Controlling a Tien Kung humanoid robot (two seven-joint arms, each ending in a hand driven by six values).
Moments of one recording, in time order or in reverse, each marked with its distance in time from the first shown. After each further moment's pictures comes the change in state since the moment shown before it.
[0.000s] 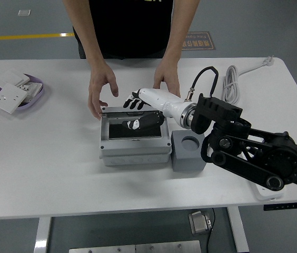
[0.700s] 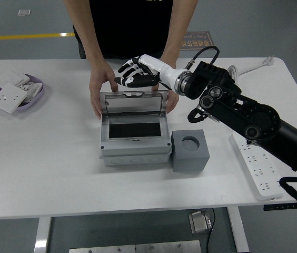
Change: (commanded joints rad) left arm -0.005 0.004 0.023 0.000 -0.018 -0.002 0.001; right arm 0.122 0.153 0.138 -0.438 0.364 0.036 0.135
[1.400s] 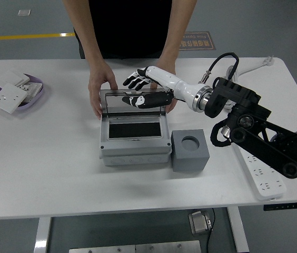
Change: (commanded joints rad) left arm 0.017 -0.006 -0.017 0.002 0.006 0.000 0.000; right arm -0.138 -0.155 0.110 0.388 -0.083 0.051 -0.042
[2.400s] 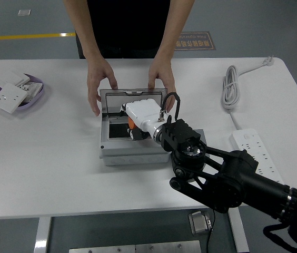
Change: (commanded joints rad) left arm -0.003 0.000 0.021 0.000 -0.024 -0.001 -0.001; right arm -0.097 0.300 -0.199 -0.275 -0.825 -0.095 -0.148
